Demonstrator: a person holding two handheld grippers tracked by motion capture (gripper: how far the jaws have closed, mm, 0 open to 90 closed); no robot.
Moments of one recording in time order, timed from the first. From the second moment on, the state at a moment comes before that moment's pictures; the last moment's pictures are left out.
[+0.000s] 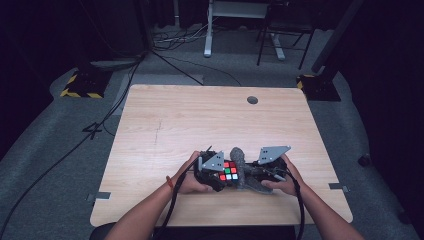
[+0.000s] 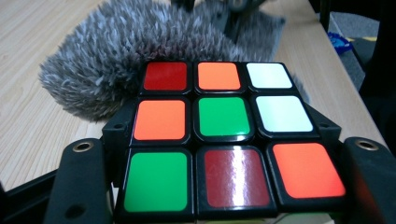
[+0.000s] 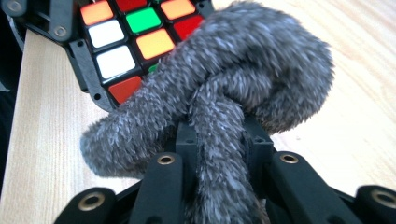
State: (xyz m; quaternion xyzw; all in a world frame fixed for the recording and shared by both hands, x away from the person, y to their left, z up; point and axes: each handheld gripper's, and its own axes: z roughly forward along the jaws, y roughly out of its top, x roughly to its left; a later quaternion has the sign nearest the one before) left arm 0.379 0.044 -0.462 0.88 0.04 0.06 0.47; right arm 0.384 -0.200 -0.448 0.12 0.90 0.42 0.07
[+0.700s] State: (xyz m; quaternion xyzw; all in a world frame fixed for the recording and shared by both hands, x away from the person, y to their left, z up) left arm 0.385 0.040 -0.482 0.89 0.05 0.05 0.45; right arm 0.403 -0.215 -0.468 0.15 0.93 0.33 0.09
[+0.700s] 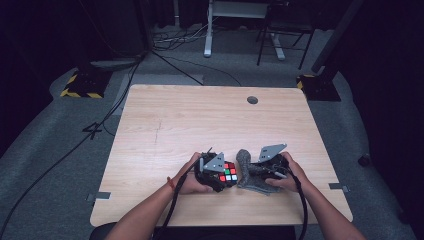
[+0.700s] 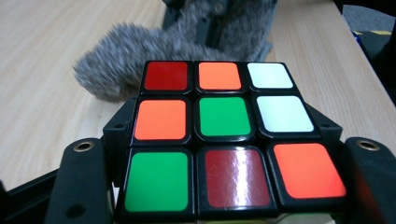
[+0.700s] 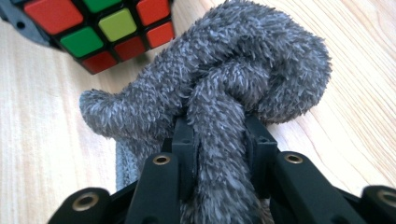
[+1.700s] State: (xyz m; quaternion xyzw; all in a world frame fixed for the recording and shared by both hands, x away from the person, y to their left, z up) left arm 0.385 0.045 -0.488 0.91 0.05 0.05 0.41; right arm 0.403 -0.221 -0.461 0.16 0.92 0.34 0.09
